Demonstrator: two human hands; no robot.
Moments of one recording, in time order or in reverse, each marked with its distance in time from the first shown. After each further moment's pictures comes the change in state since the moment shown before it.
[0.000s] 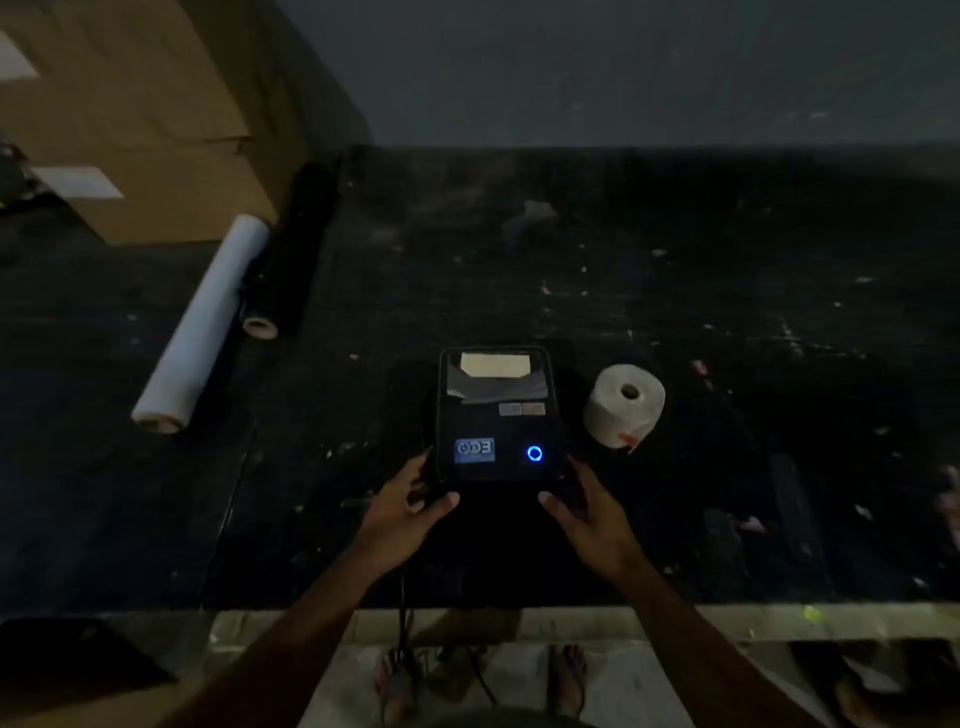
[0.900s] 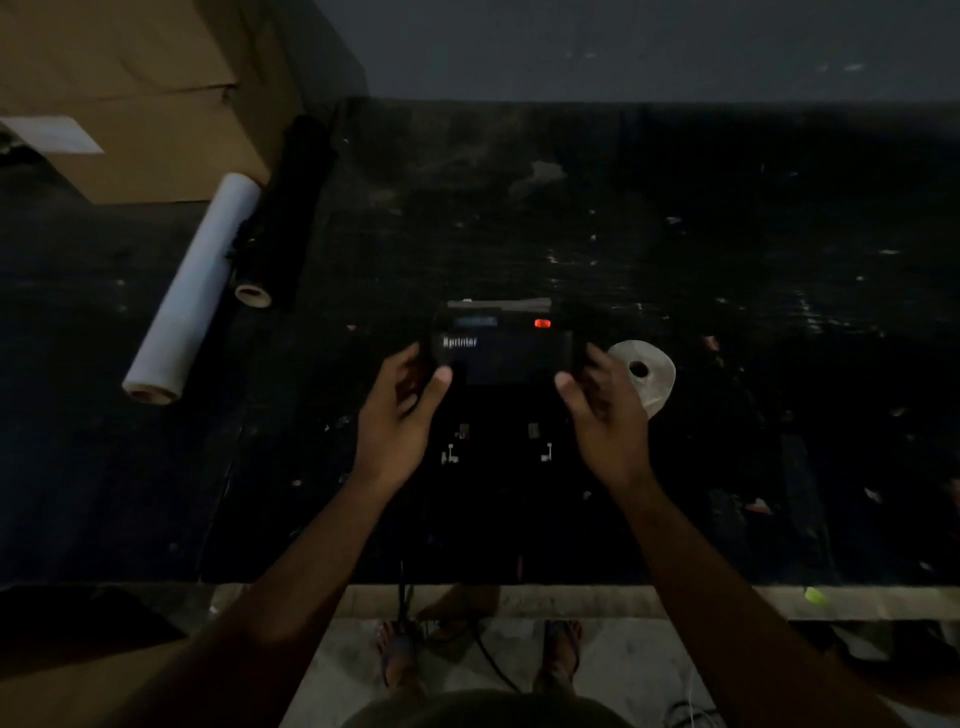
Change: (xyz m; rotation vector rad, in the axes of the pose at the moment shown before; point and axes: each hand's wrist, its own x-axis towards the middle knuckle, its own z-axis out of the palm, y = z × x) left_hand 0.027 0.088 -0.008 -0.096 0.357 0.192; right_hand 0.042 -0.086 -0.020 0.236 0.263 -0.178
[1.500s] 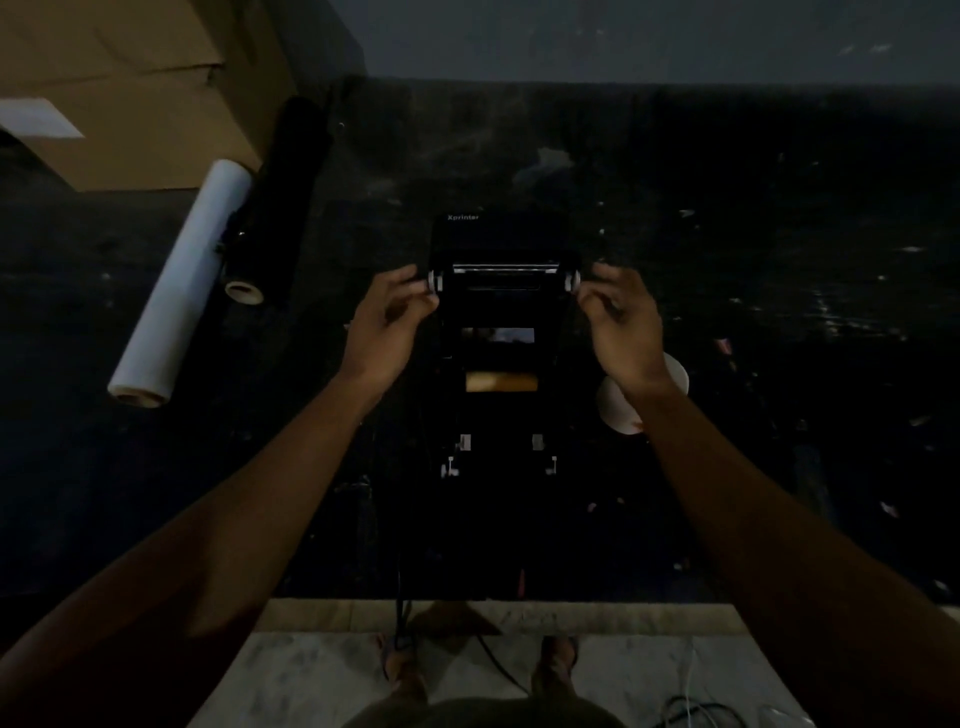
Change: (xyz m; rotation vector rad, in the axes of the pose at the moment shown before) left_hand 0.116 0.025 -0.002 0.000 -0.079 -0.012; right_hand 0.125 -0.015 0.009 -0.174 0.083 -0.151
